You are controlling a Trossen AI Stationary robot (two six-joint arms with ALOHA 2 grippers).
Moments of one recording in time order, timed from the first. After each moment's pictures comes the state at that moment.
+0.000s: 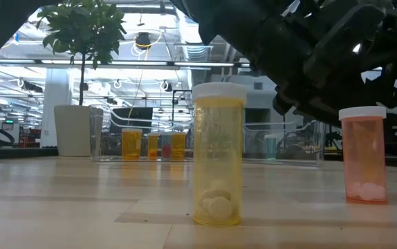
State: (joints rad) left arm -0.22 2.37 1.87 -0.20 -0.04 -0.05; right arm -0.05 0.13 0.30 -0.60 0.08 0.70
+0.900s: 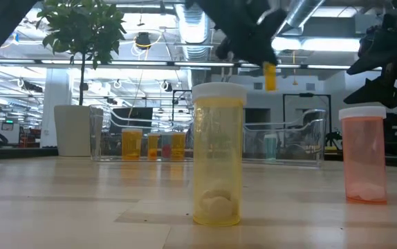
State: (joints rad) left arm 0.07 2.08 1.87 -0.37 -0.37 -0.09; right arm -0.05 0.13 0.30 -0.60 0.08 0.71
